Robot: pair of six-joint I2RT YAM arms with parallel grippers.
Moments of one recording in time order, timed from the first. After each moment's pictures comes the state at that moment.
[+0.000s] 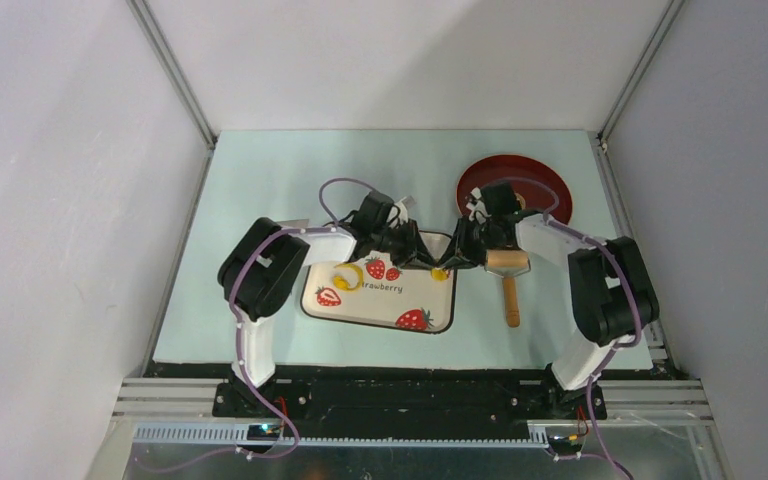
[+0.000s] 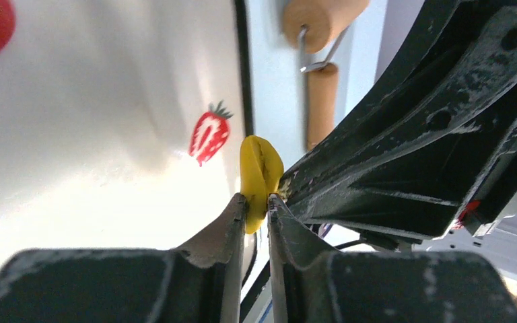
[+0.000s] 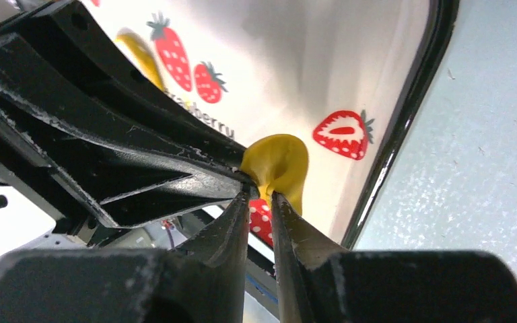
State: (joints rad) left arm -0.62 1.98 1.10 0.14 0.69 -0.88; right arm 0.35 1.71 1.03 -0.40 -0.59 0.62
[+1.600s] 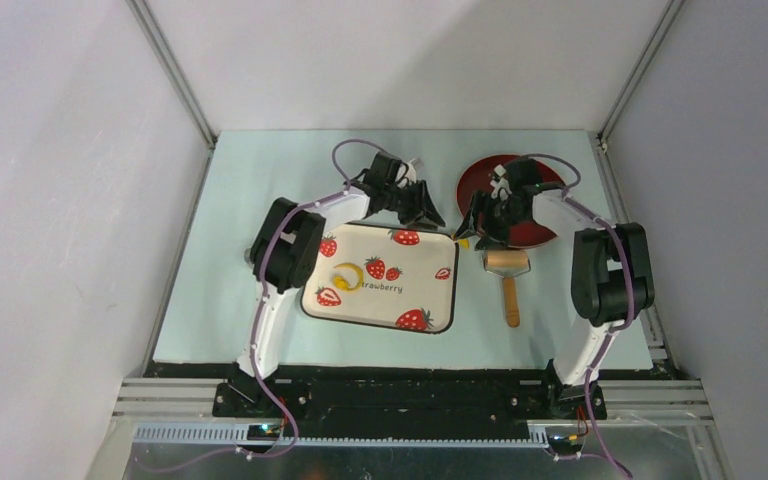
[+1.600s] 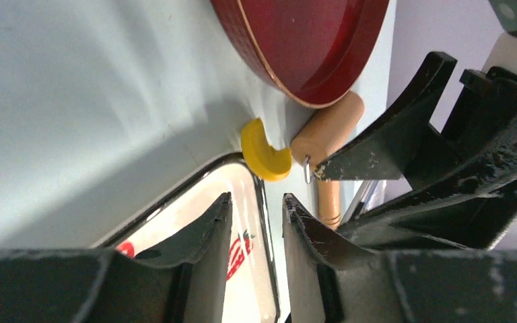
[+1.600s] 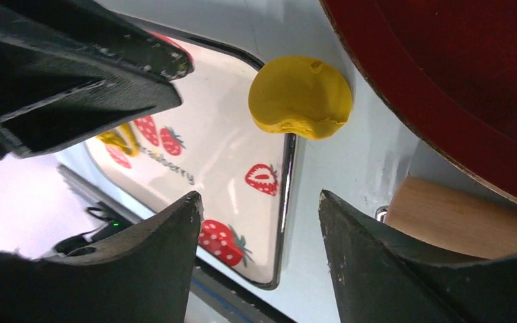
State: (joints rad) left arm -0.53 2.30 1.70 -0.14 0.71 -0.74; right arm 0.14 1.81 1.25 -0.56 -0.57 0.45
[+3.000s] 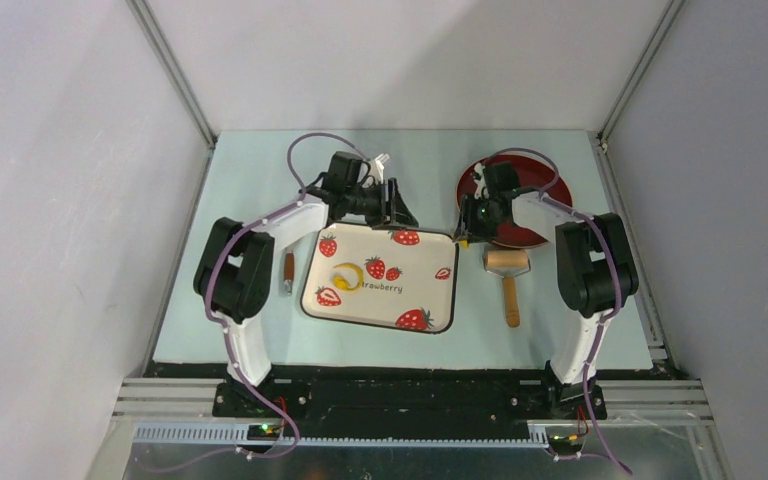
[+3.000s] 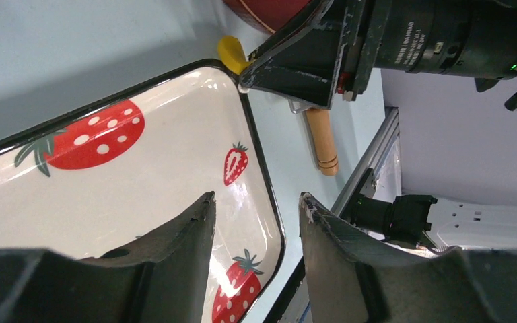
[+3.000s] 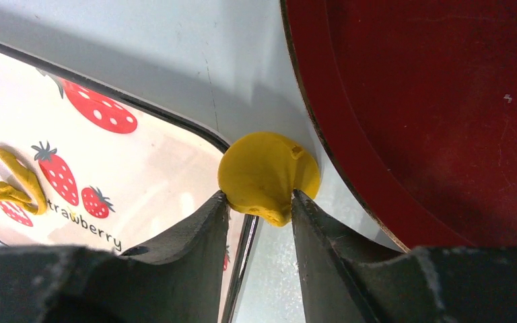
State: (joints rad) left arm -0.44 1.88 1.32 -0.15 0.72 -0.57; right arm 0.26 1.89 1.25 -0.41 -0.30 0.33
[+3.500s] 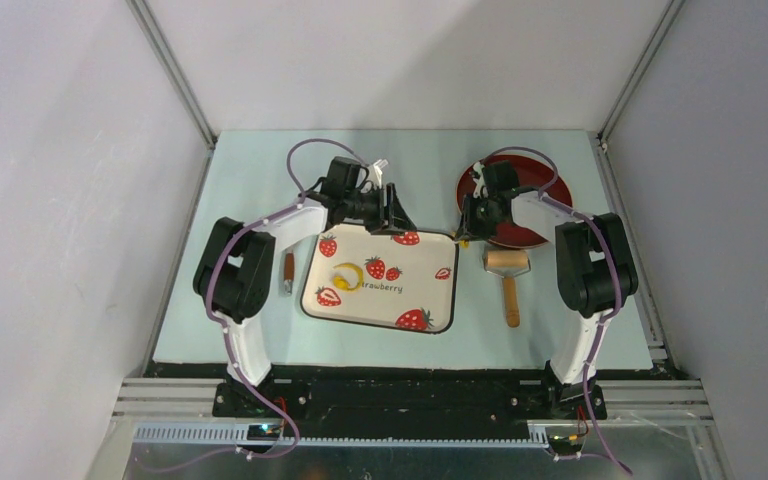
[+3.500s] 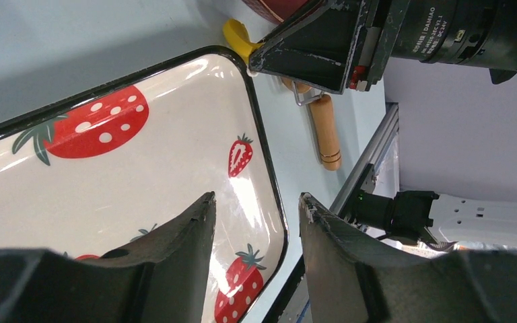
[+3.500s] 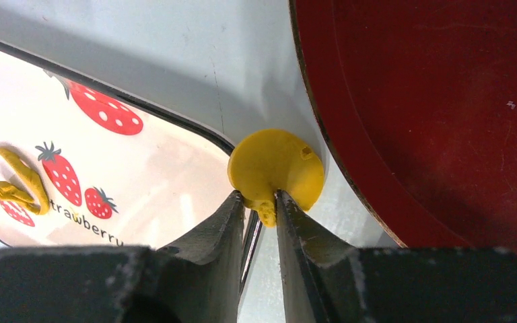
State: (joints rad) left arm -0.44 1.88 1.27 -0.12 0.73 -0.57; right arm 0.27 1.89 1.26 -0.41 -0.30 0.32
